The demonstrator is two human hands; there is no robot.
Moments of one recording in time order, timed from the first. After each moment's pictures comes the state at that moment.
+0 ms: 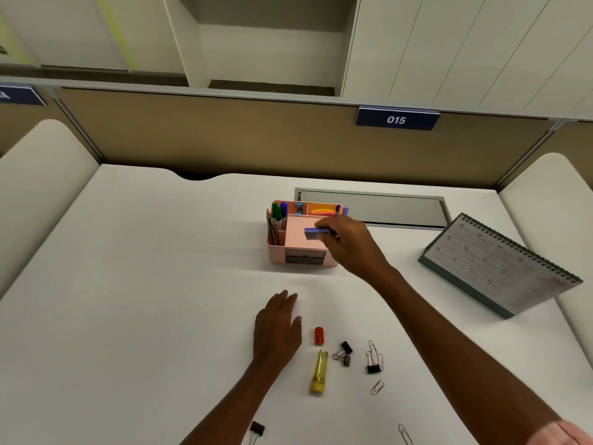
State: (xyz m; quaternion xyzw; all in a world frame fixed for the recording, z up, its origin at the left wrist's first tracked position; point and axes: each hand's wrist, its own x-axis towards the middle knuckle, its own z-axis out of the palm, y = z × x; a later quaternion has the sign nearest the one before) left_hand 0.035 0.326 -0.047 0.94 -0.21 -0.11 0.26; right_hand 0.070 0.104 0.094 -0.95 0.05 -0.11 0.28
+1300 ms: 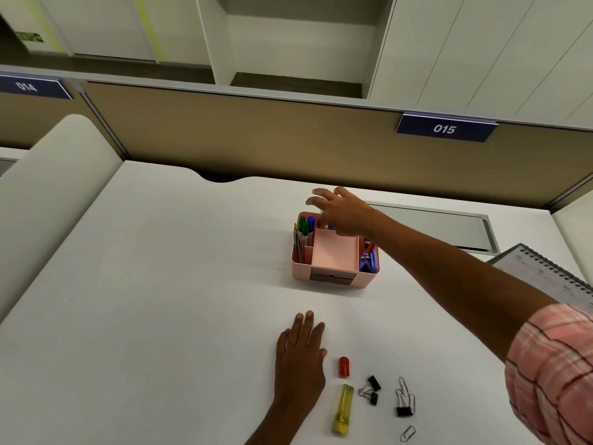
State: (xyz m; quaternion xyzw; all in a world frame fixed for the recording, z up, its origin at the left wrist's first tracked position) left_hand 0.029 0.322 -0.063 0.95 -0.24 -0.10 0.18; right_hand 0.241 0.083 0.079 -0.95 -0.23 0.06 -0.21
